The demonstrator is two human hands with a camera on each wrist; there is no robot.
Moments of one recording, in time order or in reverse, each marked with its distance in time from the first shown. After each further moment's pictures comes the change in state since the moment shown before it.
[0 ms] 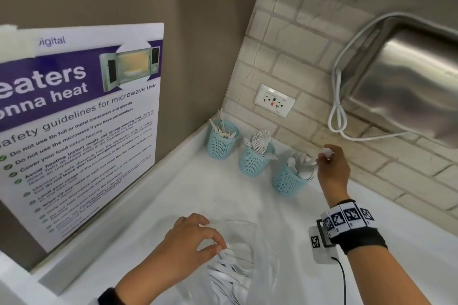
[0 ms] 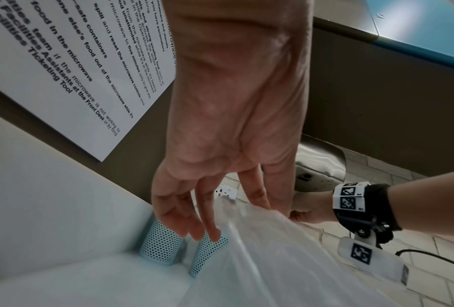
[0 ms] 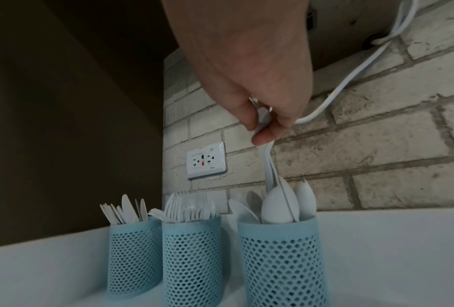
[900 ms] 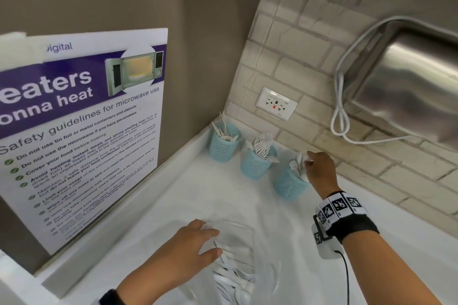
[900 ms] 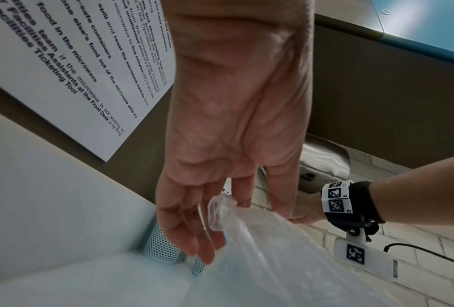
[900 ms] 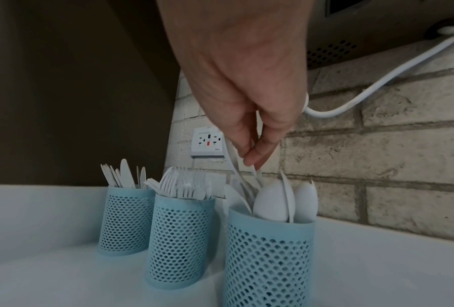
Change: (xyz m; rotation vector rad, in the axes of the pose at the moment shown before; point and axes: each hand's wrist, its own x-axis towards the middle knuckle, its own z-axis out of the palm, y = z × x) left_hand 0.005 -0.005 -0.001 0.050 -0.053 -0.030; right_hand 0.015 0.004 0.024 -0.416 -0.293 -0.160
